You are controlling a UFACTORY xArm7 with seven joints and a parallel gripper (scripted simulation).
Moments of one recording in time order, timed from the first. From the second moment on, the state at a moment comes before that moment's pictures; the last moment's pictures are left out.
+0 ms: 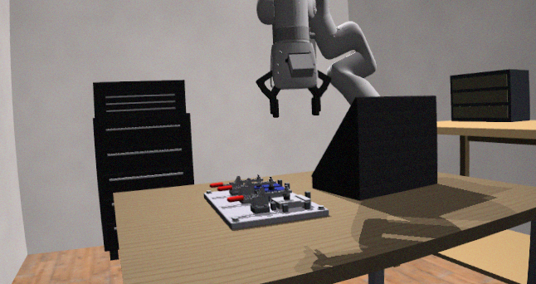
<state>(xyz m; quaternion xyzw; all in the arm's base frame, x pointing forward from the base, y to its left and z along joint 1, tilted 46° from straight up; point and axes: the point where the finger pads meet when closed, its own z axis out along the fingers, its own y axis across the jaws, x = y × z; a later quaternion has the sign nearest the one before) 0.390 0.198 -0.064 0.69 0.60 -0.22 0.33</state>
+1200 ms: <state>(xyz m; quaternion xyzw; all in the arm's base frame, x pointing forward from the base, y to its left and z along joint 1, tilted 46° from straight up) 0.387 0.156 -0.049 0.88 0.25 -0.06 0.39</state>
